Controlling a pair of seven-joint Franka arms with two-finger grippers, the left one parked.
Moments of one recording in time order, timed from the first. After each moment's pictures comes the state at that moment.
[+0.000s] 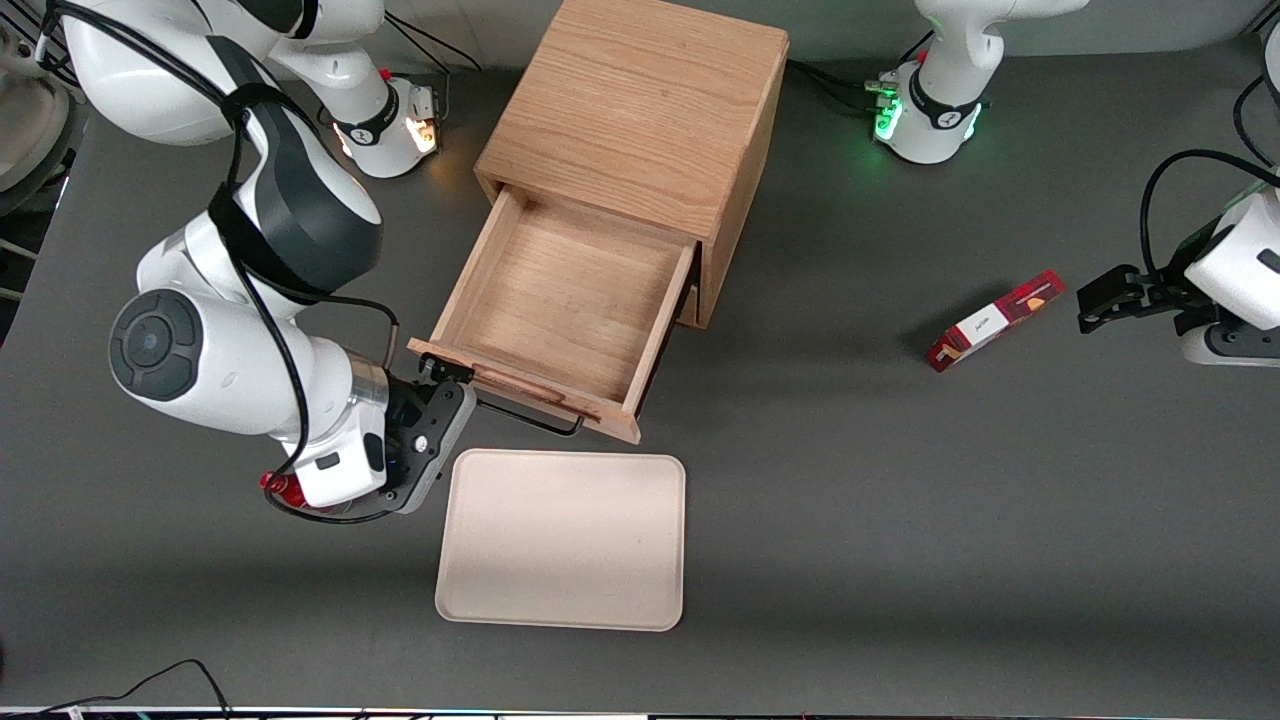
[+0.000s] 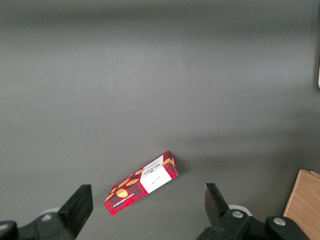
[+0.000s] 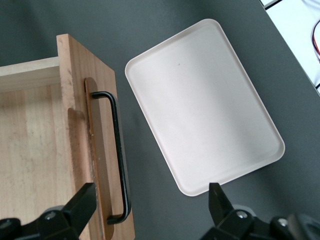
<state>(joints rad) 0.05 0.72 0.53 -0.94 -0.12 1.64 -0.58</state>
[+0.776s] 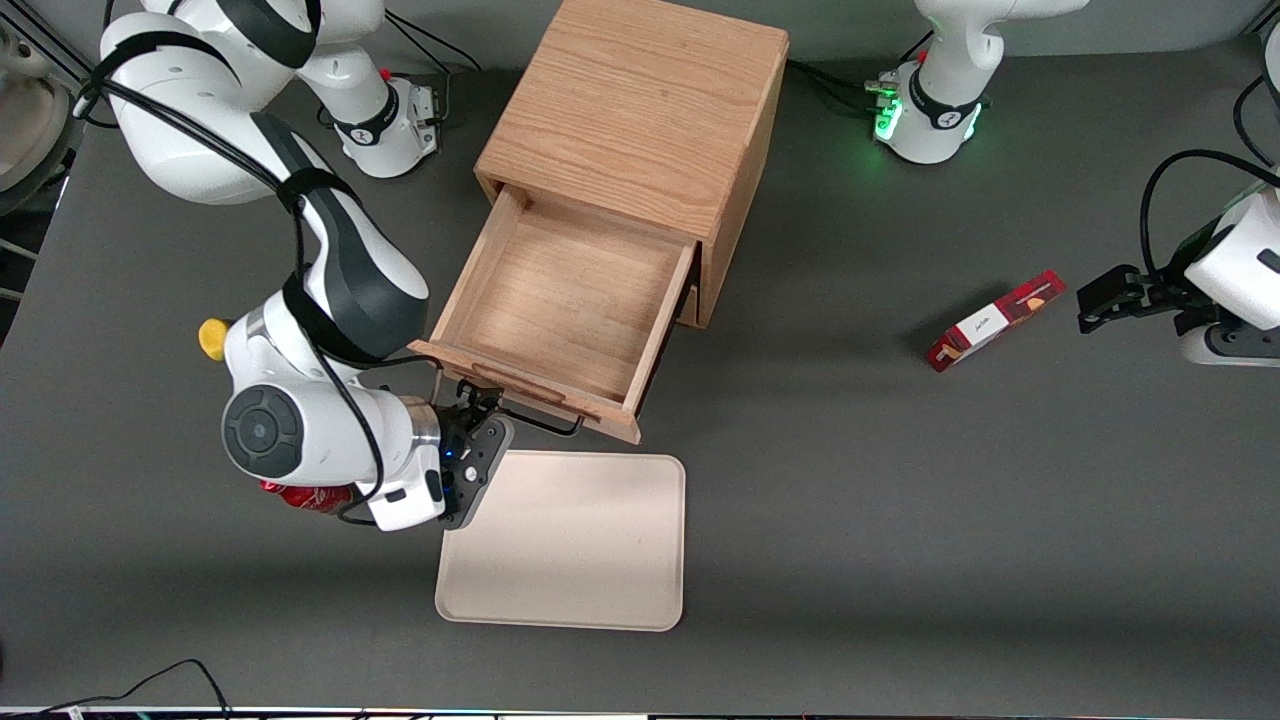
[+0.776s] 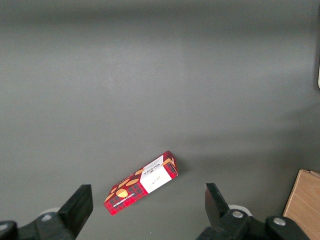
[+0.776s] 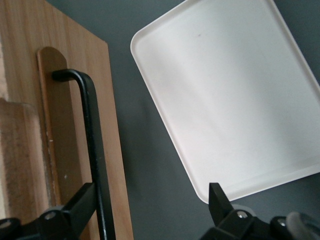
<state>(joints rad) 0.06 0.83 0.53 -0.98 -0.12 1.64 -0.58</state>
